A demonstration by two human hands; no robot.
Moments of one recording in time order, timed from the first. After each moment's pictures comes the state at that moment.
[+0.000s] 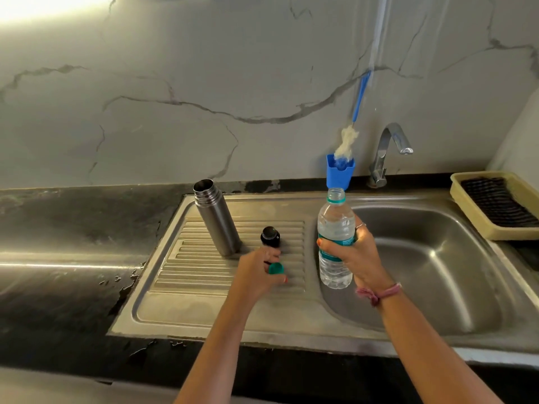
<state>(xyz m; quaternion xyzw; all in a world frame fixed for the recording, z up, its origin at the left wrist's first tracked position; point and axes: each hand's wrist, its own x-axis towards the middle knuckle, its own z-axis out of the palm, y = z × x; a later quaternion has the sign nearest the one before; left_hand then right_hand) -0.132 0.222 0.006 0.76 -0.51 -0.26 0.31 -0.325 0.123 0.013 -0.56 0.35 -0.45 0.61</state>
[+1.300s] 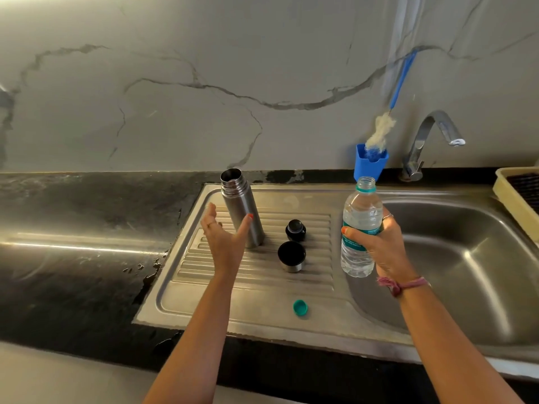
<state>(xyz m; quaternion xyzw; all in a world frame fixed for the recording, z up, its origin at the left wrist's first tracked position) -0.036 0.209 -0.003 0.75 -0.29 -0.10 0.58 -0.295 0.108 0.001 -0.54 0.37 -0.46 0.60</state>
